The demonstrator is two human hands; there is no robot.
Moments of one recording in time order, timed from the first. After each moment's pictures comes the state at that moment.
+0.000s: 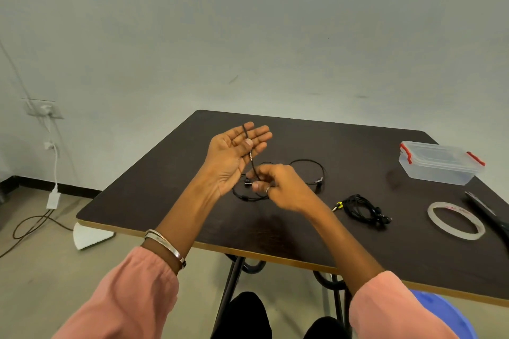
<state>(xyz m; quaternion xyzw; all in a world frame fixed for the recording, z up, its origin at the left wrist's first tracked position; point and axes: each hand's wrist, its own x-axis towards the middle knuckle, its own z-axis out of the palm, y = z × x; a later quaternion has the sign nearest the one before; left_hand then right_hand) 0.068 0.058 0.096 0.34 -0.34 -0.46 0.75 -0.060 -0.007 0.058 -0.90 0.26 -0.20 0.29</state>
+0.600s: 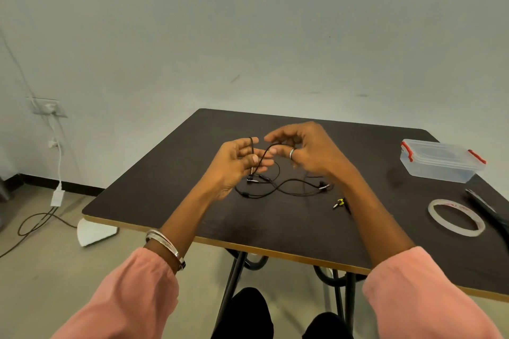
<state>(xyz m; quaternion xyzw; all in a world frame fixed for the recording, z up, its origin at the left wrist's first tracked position) 0.072 0.065 0.079 0.48 -0.46 -0.41 0.63 -0.090 -0.009 0.130 -0.88 0.22 -0.30 0.29</state>
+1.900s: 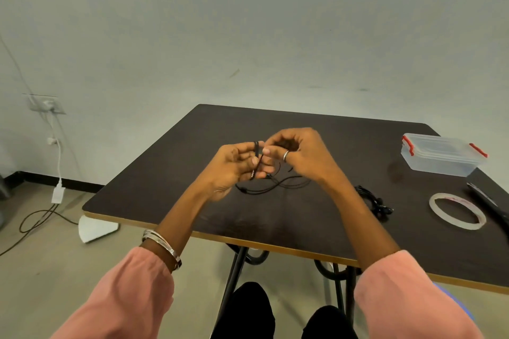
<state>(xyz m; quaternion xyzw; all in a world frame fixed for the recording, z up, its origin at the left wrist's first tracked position) 0.079 0.074 0.066 0.45 -0.48 -0.46 0.60 -0.080 -0.010 0.101 -0.84 0.21 -0.37 0.33</state>
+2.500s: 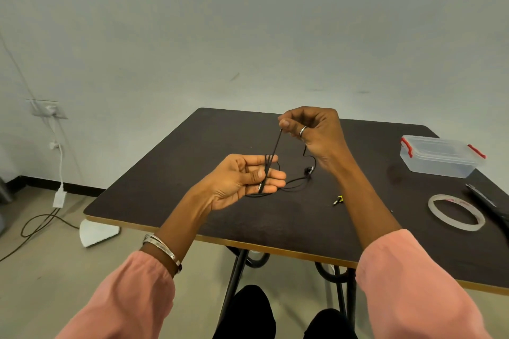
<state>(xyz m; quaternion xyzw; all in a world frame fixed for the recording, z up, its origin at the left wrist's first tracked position) 0.069 0.084 0.072 0.40 -0.44 -0.59 0.55 -0.086 -0.030 0.123 -0.74 0.18 -0.49 0.44</state>
